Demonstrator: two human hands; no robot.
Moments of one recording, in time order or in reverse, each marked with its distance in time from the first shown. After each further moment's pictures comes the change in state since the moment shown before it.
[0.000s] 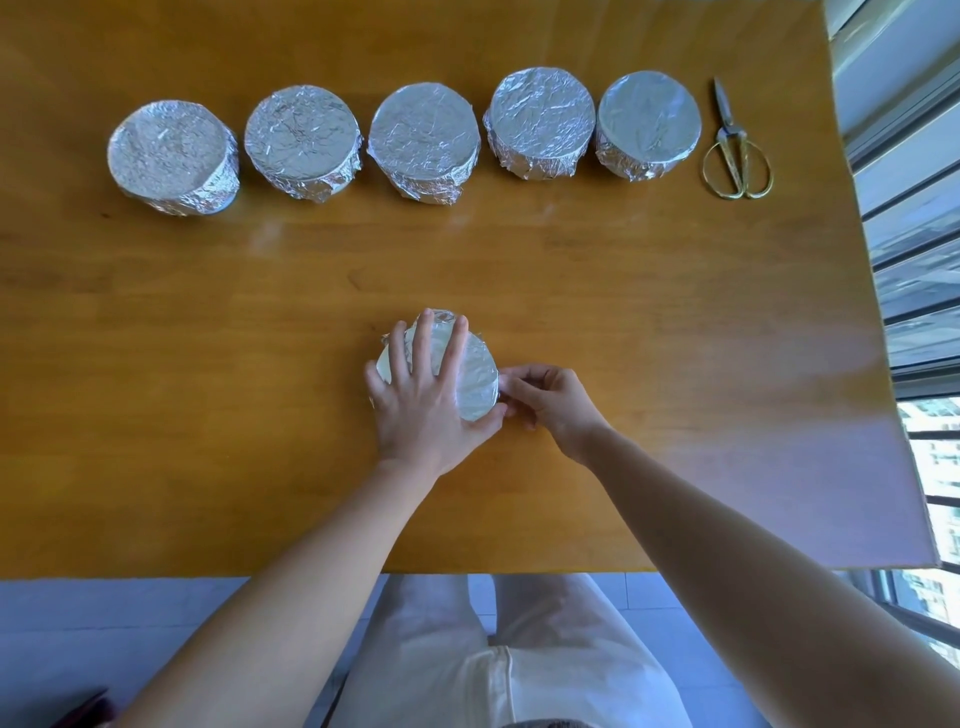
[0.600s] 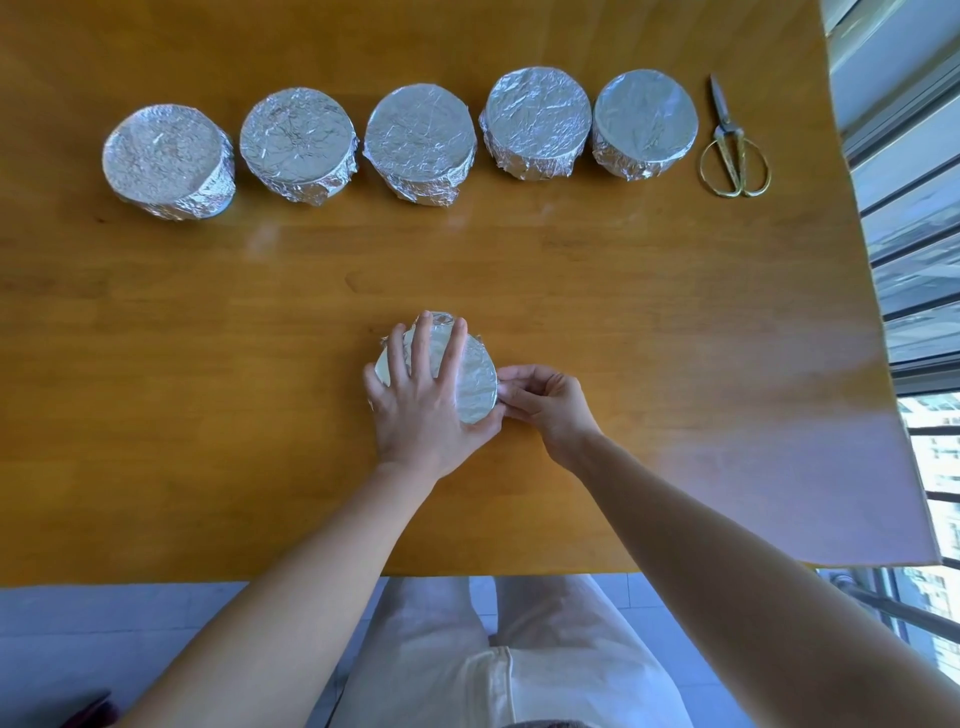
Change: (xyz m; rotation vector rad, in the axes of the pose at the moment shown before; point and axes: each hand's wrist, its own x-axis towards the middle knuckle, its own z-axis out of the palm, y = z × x) left_hand 0.000 0.001 -0.001 0.009 -0.013 0.011; right_hand 0.001 0.009 0.007 0.251 0.083 0.010
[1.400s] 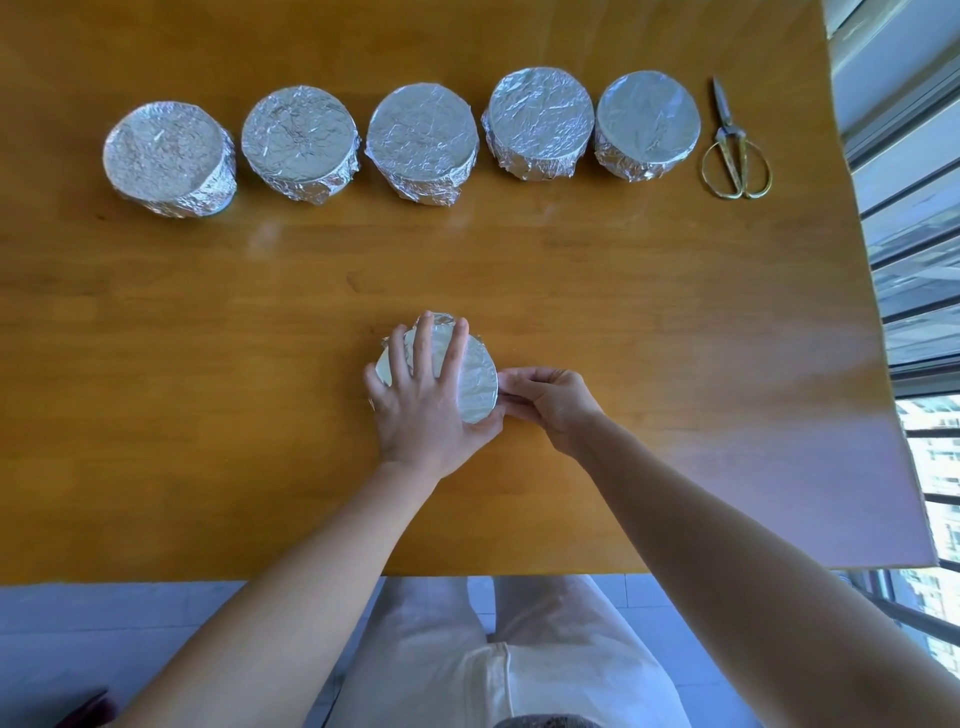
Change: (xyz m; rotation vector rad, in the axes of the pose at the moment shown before) left_hand 0.001 0.001 0.001 0.009 -0.007 -0.010; right_hand 0.003 -0.019 0.006 0.033 0.056 0.205
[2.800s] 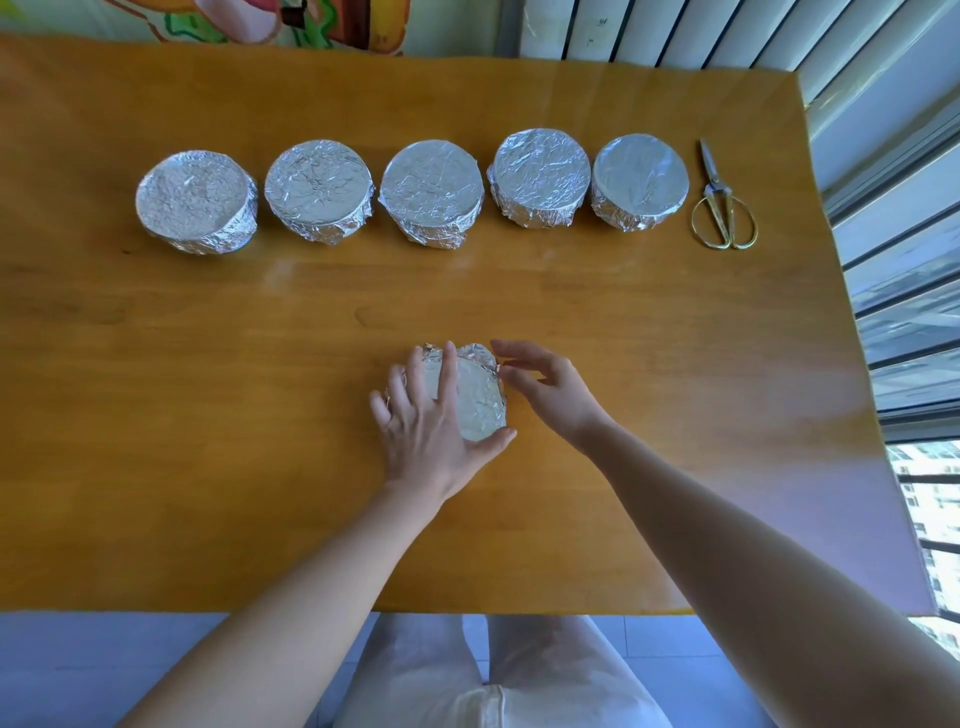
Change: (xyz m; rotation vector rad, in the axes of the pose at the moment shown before) left_hand 0.008 0.007 -0.014 -0.107 -0.061 -0.096; right_hand 0.008 -0.043 0.004 -0.643 -0.081 -0.493
